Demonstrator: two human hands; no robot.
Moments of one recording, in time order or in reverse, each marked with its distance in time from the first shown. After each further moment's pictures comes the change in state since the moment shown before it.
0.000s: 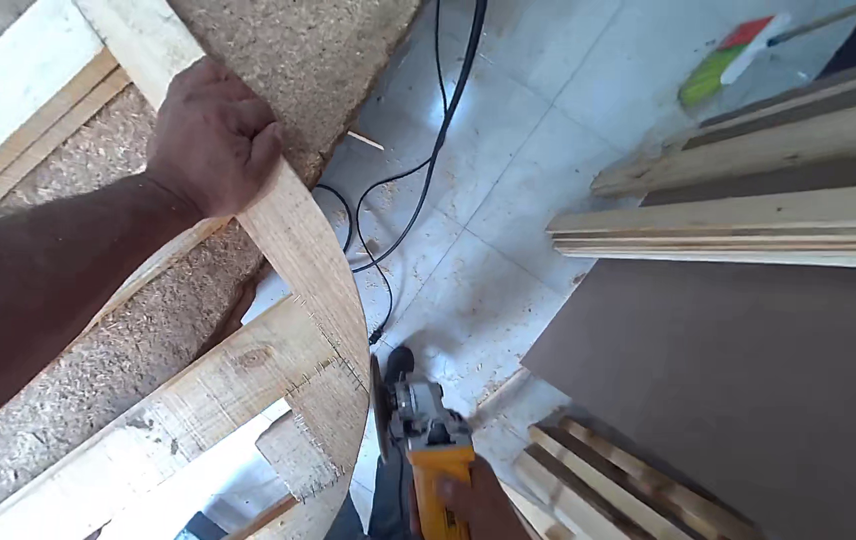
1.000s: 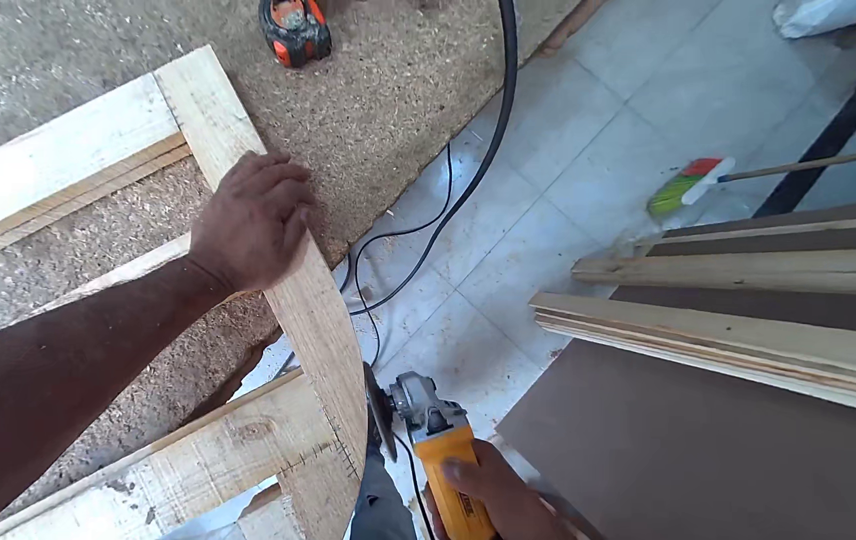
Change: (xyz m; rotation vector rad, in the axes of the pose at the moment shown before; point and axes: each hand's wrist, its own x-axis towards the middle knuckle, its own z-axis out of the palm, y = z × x) left_hand -0.003 -0.007 0.006 -0.079 0.124 -0.090; right_hand 0.073 -0.124 -0.016 -0.237 -0.191 0.160
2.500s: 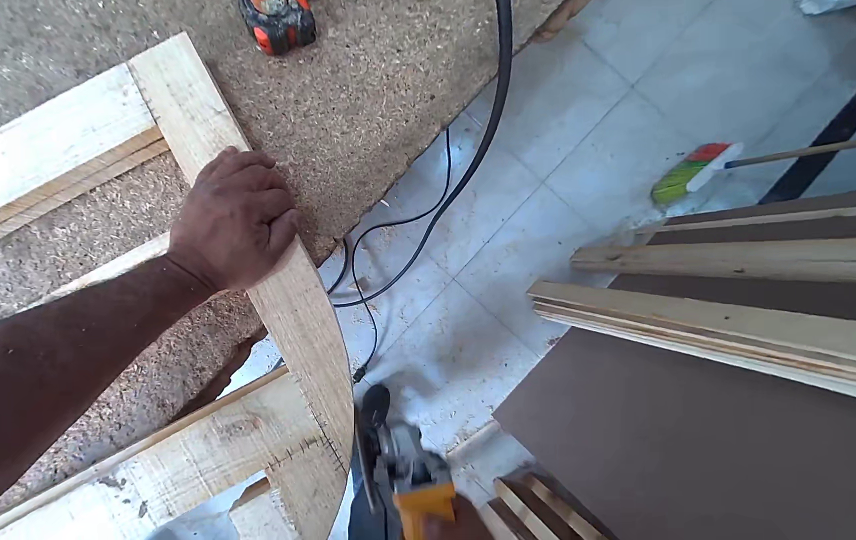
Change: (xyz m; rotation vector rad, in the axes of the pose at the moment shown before) left_hand 0.002 0.001 0.000 0.031 -0.011 0.038; right_hand -0.030 0.059 0.026 0.080 0.144 -0.034
